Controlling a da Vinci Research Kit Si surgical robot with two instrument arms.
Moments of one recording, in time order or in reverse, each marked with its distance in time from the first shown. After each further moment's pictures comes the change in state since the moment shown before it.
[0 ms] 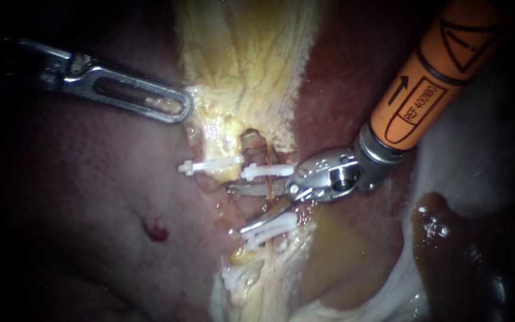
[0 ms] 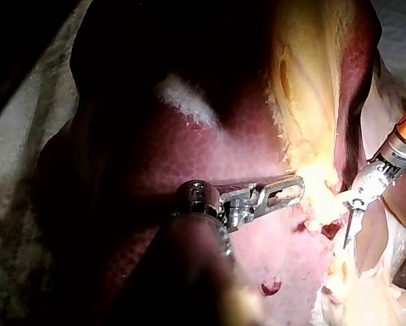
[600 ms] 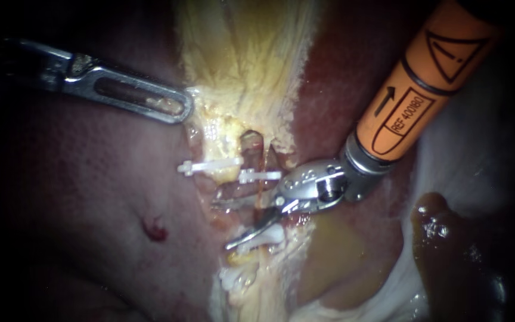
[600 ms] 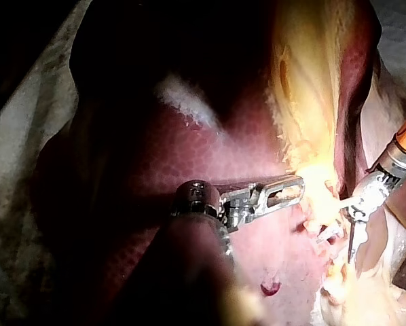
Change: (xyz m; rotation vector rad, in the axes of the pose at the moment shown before) right arm 0.002 0.000 0.002 0.028 0.055 -0.022; left arm 0.000 0.000 0.000 0.000 -0.001 0.001
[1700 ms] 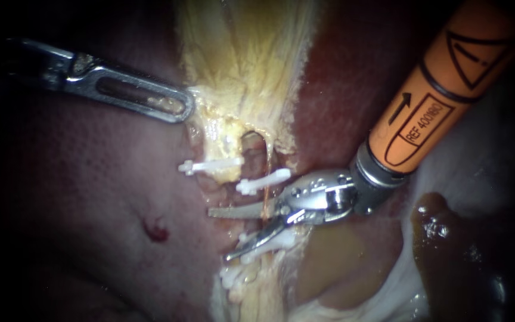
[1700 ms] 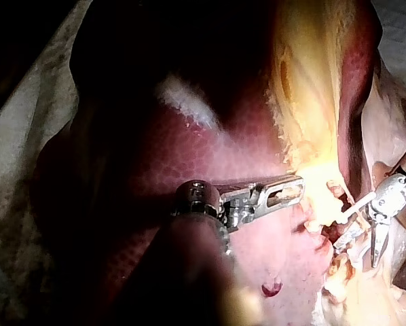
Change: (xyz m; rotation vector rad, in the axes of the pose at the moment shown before) right arm 0.003 -0.003 -0.001 0.046 0.075 0.016; left arm 0.000 0.000 0.000 -0.001 0.000 0.000
